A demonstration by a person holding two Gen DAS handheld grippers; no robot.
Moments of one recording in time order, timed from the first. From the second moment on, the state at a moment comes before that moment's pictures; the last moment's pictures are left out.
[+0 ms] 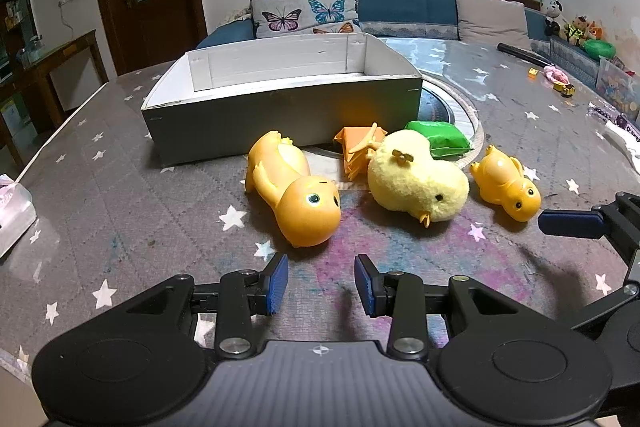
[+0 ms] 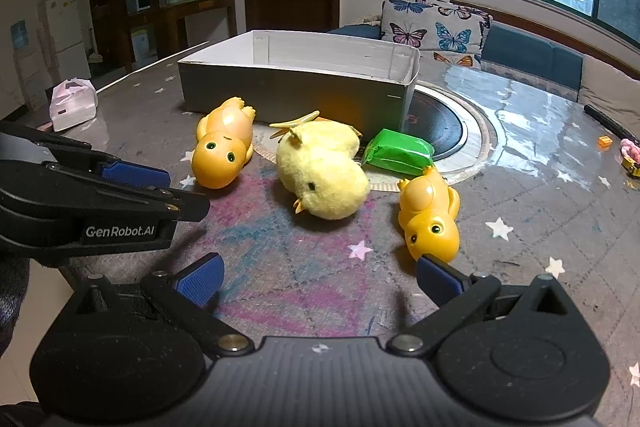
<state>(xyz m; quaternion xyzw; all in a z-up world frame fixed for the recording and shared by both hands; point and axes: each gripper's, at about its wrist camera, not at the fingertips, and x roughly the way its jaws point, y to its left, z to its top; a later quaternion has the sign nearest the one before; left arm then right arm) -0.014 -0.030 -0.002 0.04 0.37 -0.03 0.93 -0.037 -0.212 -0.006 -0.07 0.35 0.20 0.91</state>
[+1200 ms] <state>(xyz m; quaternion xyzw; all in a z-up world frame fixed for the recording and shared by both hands) -0.005 -0.030 0.004 0.04 0.37 -0.03 0.93 -0.029 -0.200 -0.005 -0.07 0.35 0.21 0.91</state>
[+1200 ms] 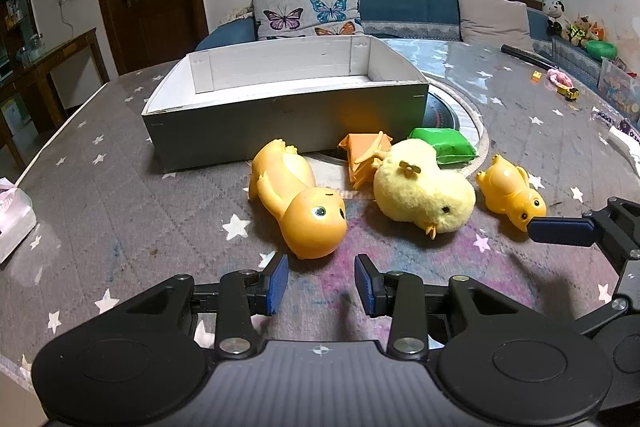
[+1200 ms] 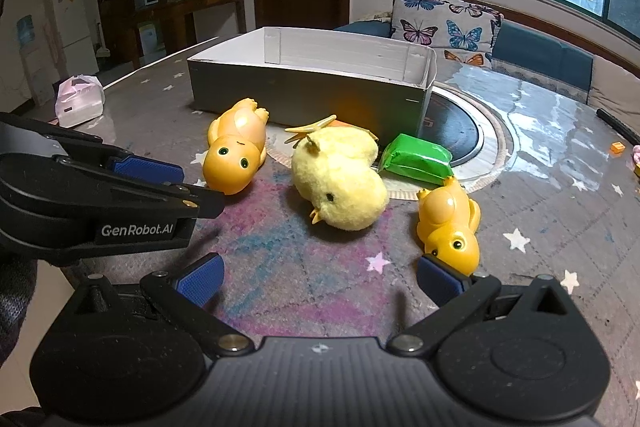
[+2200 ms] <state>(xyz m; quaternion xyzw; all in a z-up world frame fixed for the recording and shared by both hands) 0.006 -0.003 0.021 0.01 0.36 -0.04 0.93 -0.019 -0.187 0.002 -0.07 0.34 0.25 0.90</state>
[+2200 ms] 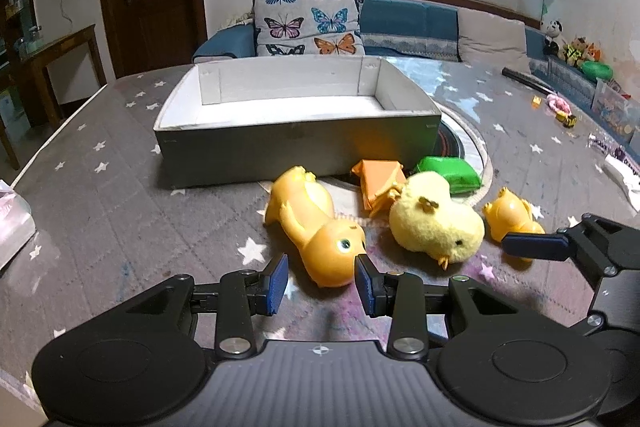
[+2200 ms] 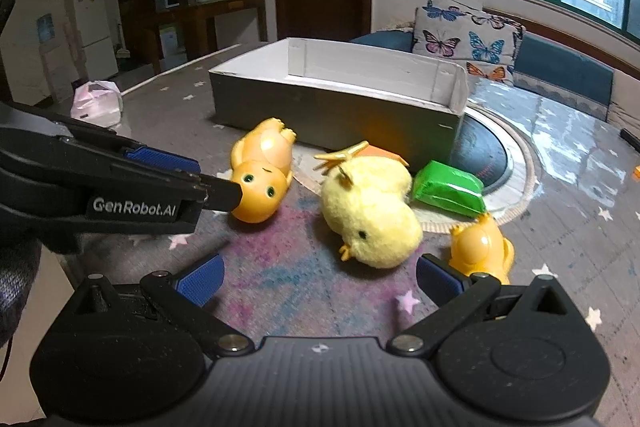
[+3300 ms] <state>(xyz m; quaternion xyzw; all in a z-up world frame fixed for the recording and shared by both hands) 0.078 0.034 0.032 -0.06 0.40 -0.08 0.91 0.019 -0.115 0.005 -0.12 0.33 0.34 0.87</state>
